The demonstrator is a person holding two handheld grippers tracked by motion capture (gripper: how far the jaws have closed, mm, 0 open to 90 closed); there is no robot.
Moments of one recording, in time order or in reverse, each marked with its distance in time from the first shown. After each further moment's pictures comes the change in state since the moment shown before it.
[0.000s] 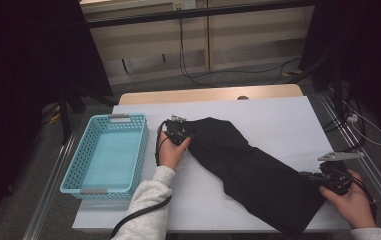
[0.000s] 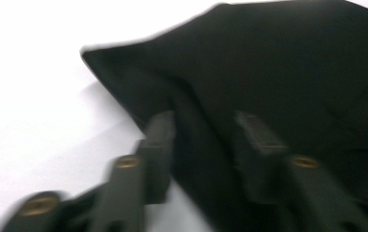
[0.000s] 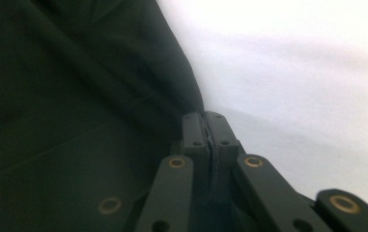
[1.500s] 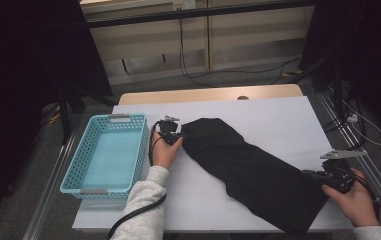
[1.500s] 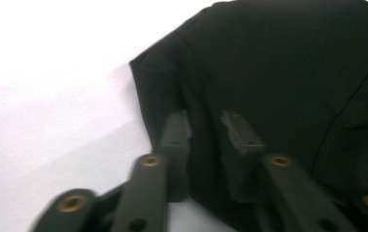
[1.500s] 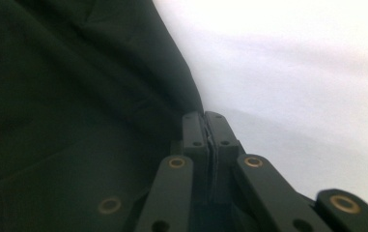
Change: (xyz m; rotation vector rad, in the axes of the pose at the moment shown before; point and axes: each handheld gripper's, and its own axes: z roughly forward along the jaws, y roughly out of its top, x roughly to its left) left arm 0.017 -0.004 -0.009 0.011 0.010 -0.022; right arm -0.006 0.003 -0.005 -0.002 -0.003 -0.002
